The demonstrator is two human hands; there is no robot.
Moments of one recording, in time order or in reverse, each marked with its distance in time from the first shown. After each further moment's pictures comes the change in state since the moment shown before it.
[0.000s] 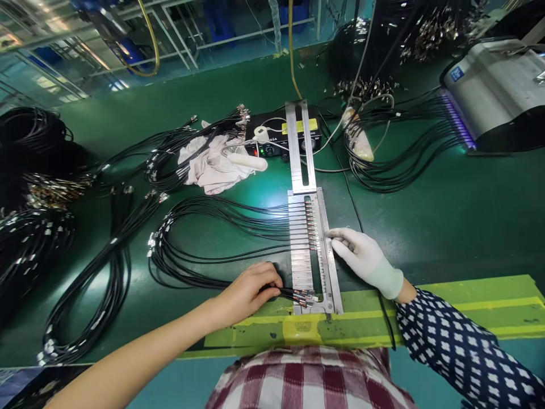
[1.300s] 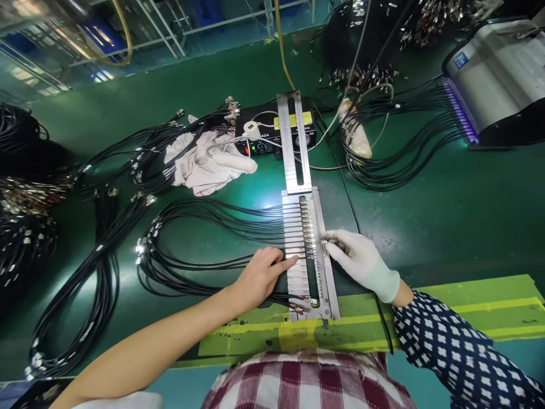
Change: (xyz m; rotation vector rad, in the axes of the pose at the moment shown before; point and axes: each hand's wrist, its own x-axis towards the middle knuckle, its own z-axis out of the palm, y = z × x) left_hand 0.044 -0.019 0.017 0.426 0.278 0.260; right_hand 0.004 -0.005 -0.001 -0.080 0.003 -0.035
